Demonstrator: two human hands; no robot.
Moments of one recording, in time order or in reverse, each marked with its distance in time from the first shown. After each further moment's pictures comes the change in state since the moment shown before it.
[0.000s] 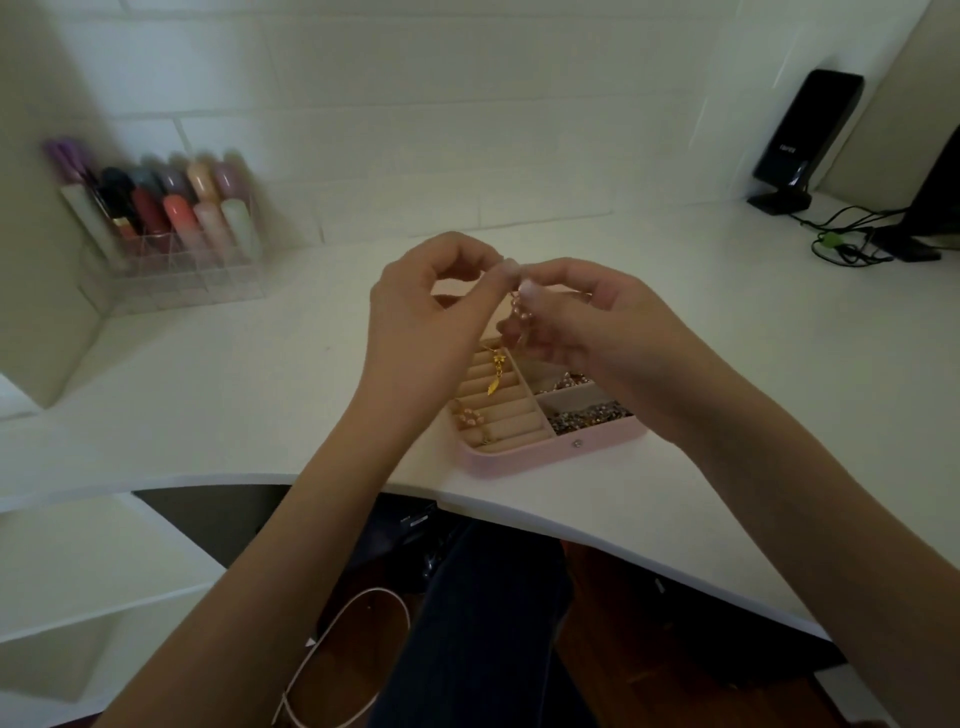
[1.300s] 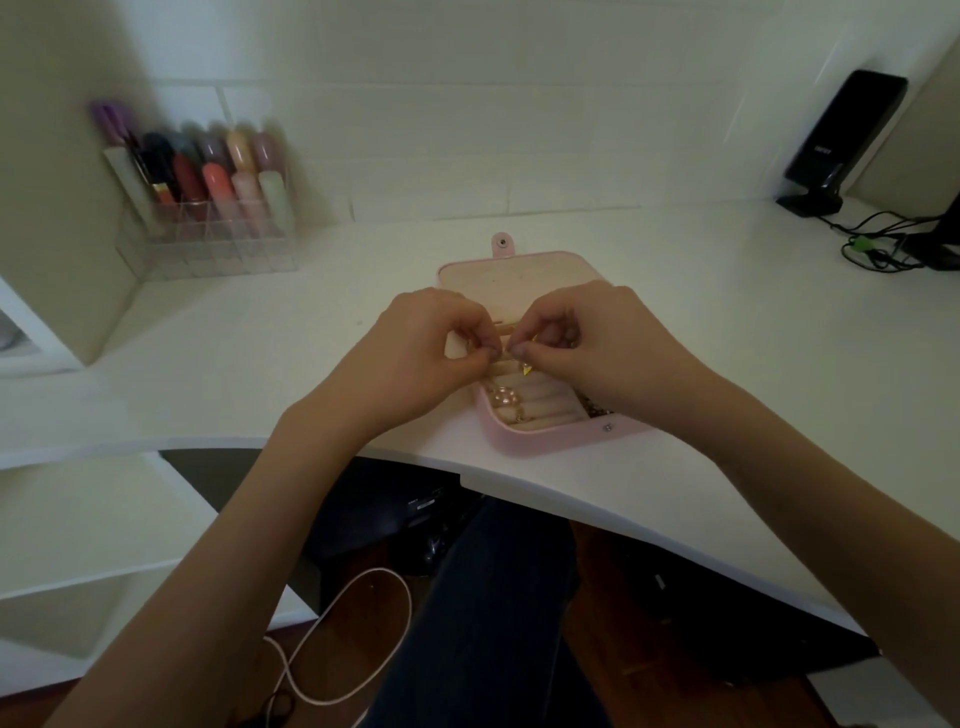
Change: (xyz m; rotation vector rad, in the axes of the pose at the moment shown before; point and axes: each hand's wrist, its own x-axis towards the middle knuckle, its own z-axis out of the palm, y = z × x) left_hand -0.006 -0.039 -0.046 0.506 -0.450 0.160; right_hand 0.012 0.015 0.017 -0.880 -0.069 -0.170
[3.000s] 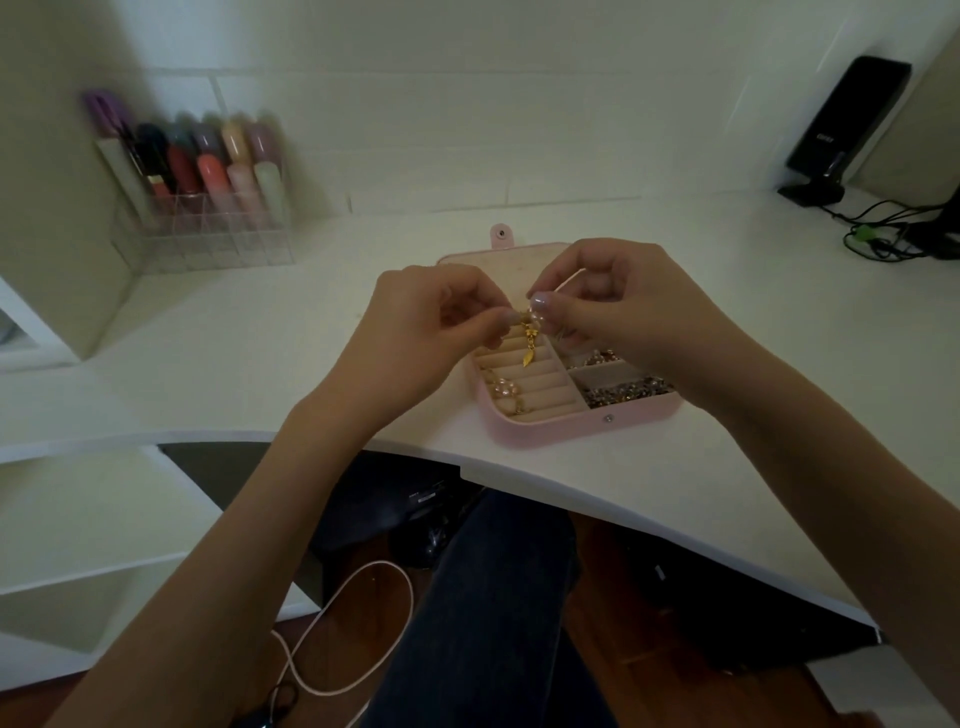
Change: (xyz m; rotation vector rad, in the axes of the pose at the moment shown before) left_hand -0.001 0.014 -0.001 -0.316 0.130 -0.073; right_hand -0.005 -0.003 -0.018 0.442 0.082 0.086
